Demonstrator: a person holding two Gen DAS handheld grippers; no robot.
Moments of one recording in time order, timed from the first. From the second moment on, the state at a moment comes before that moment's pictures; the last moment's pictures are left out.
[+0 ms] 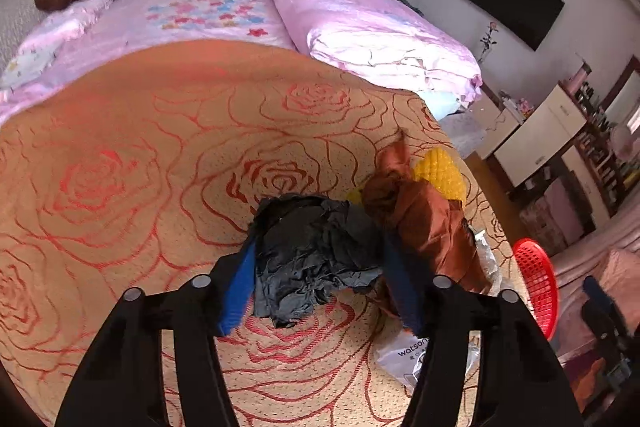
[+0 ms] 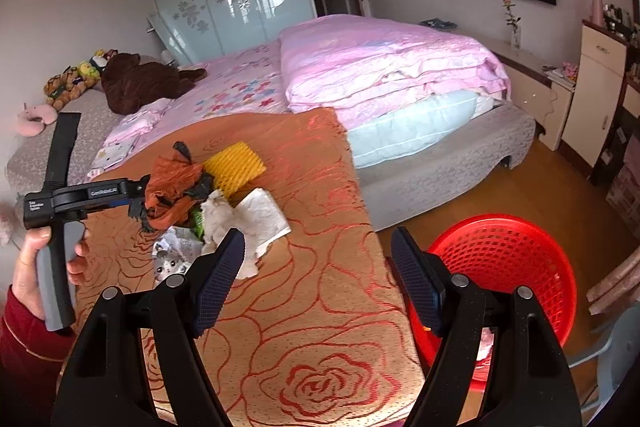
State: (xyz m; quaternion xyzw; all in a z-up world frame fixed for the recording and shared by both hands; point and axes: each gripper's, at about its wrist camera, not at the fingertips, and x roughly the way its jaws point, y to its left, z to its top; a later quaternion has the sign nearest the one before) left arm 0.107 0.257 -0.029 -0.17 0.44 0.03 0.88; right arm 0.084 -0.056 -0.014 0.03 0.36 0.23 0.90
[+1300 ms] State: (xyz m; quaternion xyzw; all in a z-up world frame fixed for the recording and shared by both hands) left arm 0.023 0.290 0.024 -0.15 0.34 0.11 0.92; right arm 0.103 0.055 -0.055 -0.06 0.39 0.29 0.87
